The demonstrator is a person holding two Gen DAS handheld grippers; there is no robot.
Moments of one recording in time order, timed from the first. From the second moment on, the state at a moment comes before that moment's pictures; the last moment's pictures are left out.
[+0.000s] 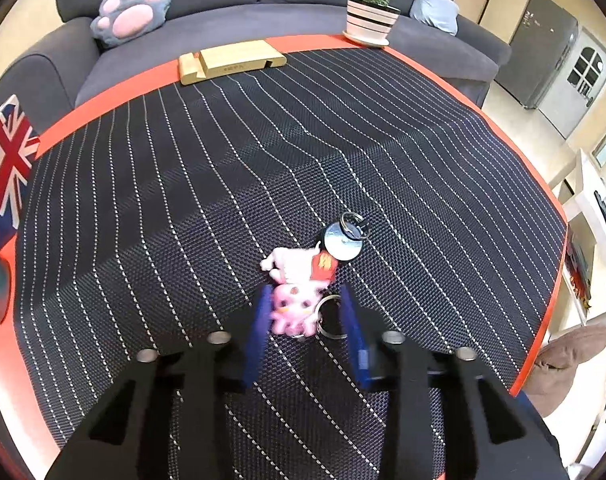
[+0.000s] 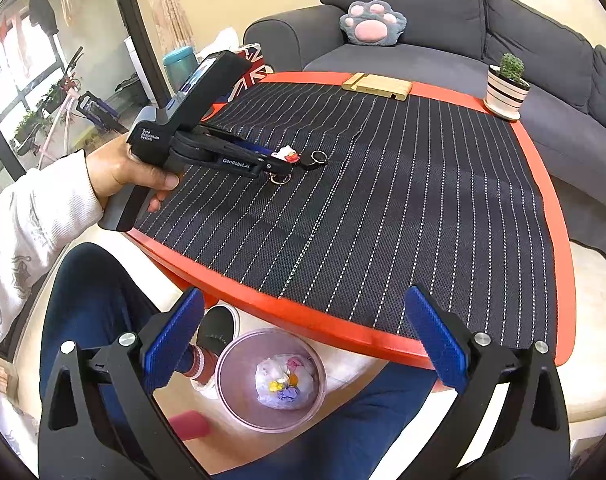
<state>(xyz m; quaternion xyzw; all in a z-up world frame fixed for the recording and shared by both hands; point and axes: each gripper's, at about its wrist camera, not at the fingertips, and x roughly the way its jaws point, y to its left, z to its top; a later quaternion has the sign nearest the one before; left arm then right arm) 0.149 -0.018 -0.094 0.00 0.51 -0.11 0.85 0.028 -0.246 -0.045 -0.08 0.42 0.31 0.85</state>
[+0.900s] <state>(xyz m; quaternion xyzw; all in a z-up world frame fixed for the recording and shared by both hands) 0.121 0.018 -0.047 -0.01 0.49 -0.08 0.87 0.111 -0.174 -0.028 -0.16 0.42 0.32 0.84</state>
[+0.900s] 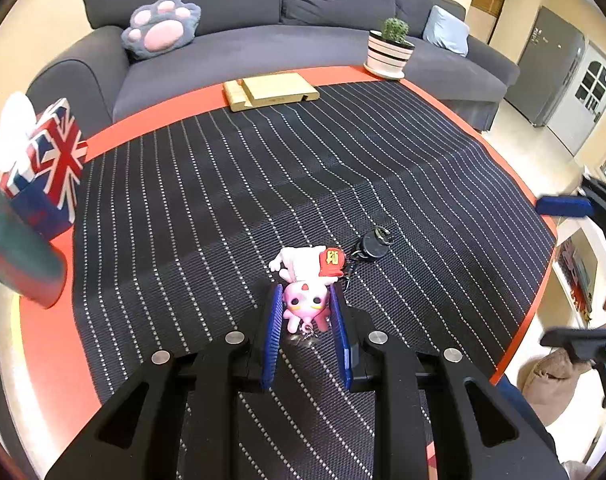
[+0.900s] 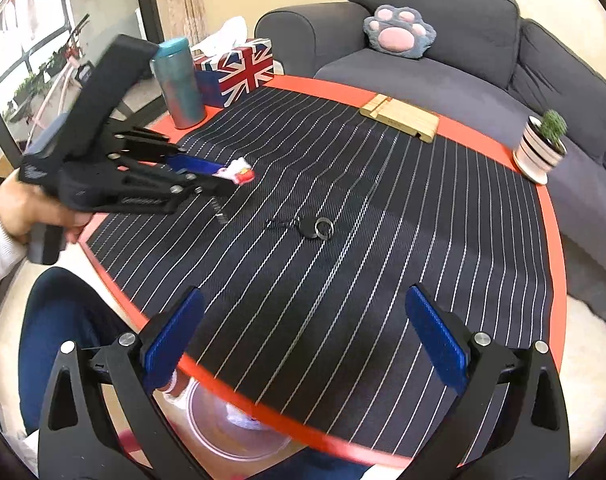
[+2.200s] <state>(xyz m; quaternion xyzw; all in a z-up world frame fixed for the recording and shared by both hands) 0.106 0.040 -0.055 -0.03 0.49 -0.08 0.86 0.197 -0.087 -0.102 -0.33 0.46 0.37 0.74</state>
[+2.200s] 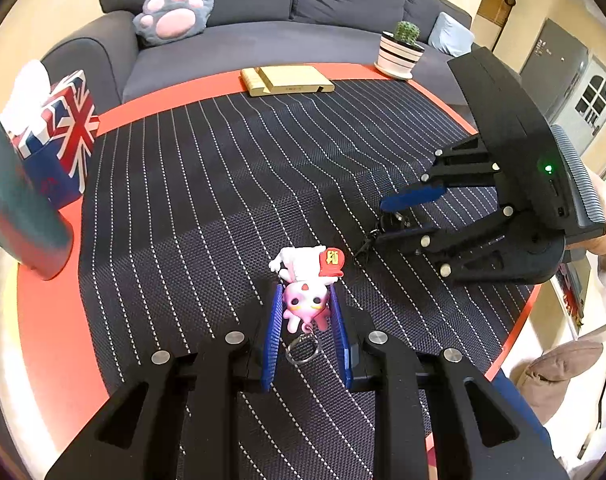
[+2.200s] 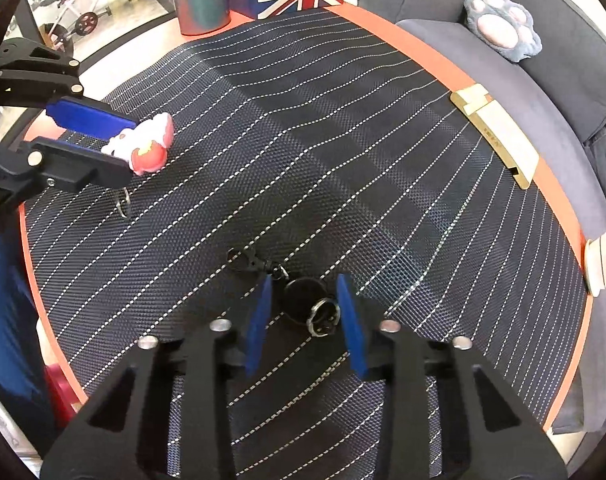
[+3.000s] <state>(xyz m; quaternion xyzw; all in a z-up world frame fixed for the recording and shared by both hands) 0.085 0.024 -0.027 -0.01 0.47 -0.07 0.88 0.138 -0.119 -0.031 -0.25 0.40 0.38 0.80</state>
